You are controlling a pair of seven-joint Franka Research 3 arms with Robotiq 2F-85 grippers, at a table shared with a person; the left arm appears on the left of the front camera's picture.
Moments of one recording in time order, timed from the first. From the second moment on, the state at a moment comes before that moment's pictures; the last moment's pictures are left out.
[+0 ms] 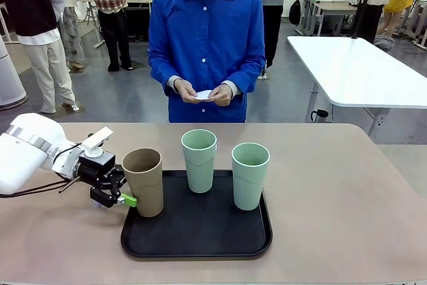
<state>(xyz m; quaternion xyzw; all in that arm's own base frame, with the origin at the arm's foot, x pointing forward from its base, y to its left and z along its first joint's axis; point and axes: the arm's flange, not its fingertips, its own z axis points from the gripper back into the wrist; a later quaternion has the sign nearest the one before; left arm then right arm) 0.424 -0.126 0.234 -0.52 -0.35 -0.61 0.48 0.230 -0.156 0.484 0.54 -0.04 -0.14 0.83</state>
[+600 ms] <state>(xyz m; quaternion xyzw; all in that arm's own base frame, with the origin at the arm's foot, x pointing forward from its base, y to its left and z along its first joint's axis) 0.429 -0.134 0.236 -0.52 -0.35 -0.62 0.47 0.230 -0.156 0.484 0.54 -0.04 -0.14 0.83</state>
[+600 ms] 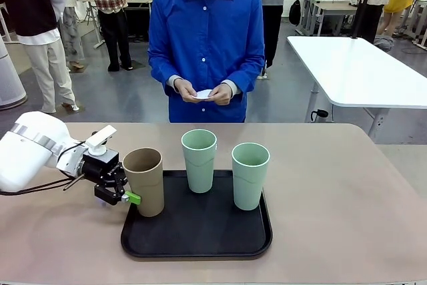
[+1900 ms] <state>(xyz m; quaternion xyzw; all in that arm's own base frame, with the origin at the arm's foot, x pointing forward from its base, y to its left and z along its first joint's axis) 0.411 -0.088 0.446 -0.48 -0.41 -0.56 0.54 0.231 -0.155 0.484 0.54 -0.04 -0.14 0.83</state>
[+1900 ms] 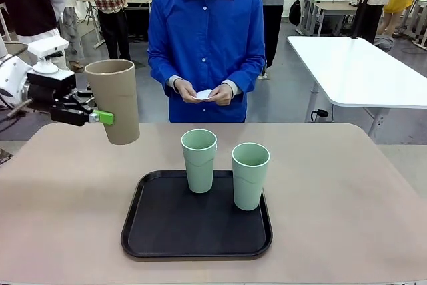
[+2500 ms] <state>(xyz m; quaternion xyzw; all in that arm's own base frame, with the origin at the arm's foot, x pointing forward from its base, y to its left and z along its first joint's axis) 0.421 -0.089 0.446 -0.48 -0.41 -0.55 0.55 0.231 -0.155 0.484 0.54 -0.04 -0.14 0.83</state>
